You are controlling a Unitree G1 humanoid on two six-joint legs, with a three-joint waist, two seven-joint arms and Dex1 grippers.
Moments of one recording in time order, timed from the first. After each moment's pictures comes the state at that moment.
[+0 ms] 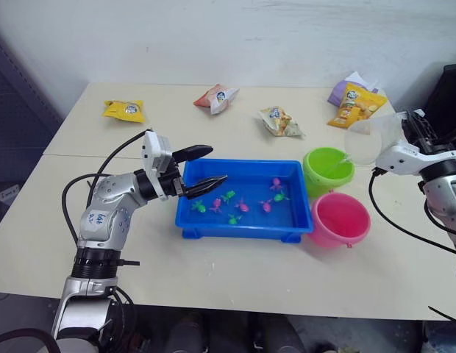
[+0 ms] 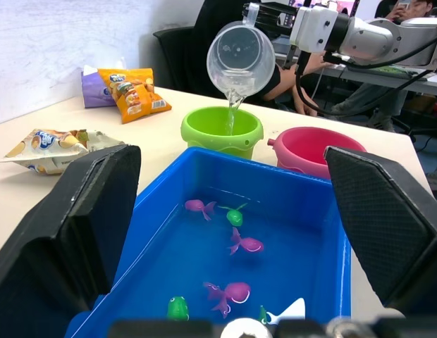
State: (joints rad) left arm -0.55 0.43 0.06 0.06 -0.50 0.28 -0.97; right arm -0.56 -0.98 0.02 0.60 -0.67 -0.48 -0.25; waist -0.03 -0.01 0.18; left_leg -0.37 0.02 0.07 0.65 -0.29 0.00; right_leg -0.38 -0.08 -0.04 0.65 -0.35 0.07
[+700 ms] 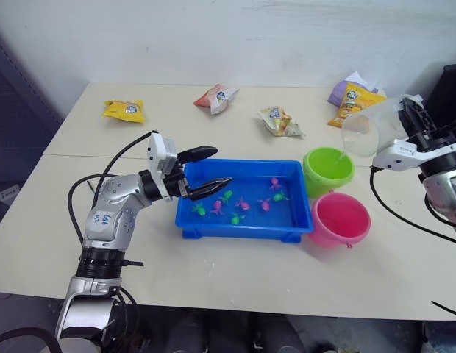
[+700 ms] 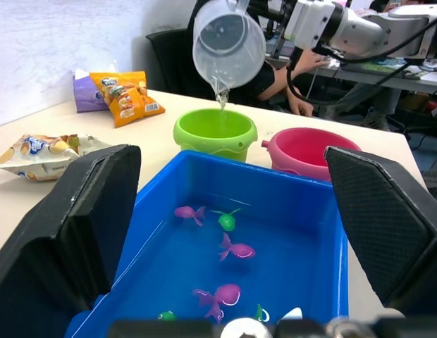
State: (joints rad) left arm -0.56 0.42 0.04 0.07 -0.49 0.26 -0.98; right arm -0.63 -1.01 0.08 0.64 -0.77 -0.55 -0.43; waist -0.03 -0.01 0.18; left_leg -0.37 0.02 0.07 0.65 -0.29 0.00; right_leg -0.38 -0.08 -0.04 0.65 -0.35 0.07
